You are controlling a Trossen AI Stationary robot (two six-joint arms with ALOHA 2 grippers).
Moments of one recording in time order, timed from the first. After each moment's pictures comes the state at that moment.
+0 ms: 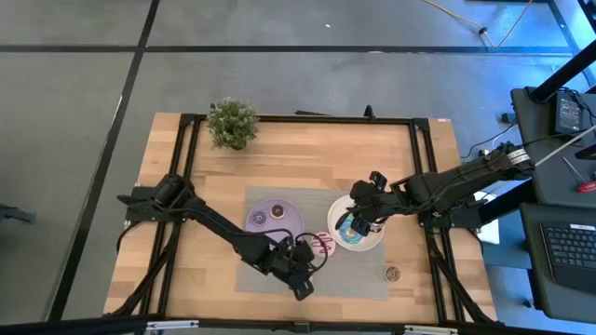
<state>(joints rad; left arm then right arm) -0.49 2.03 1.46 -0.32 -0.28 -0.96 0.32 1.29 1.04 -0.79 0.40 0.62</state>
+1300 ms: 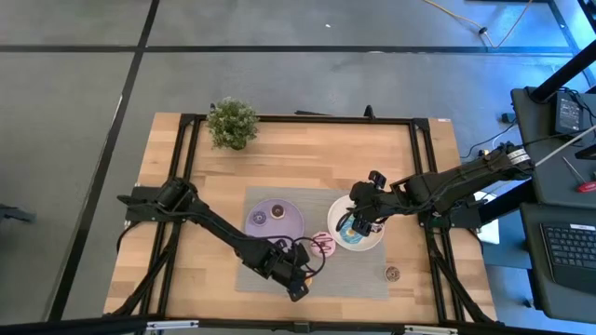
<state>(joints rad) -0.50 2.07 1.46 -0.42 -0.24 -1.01 0.32 1.29 1.04 -0.79 0.40 0.56</state>
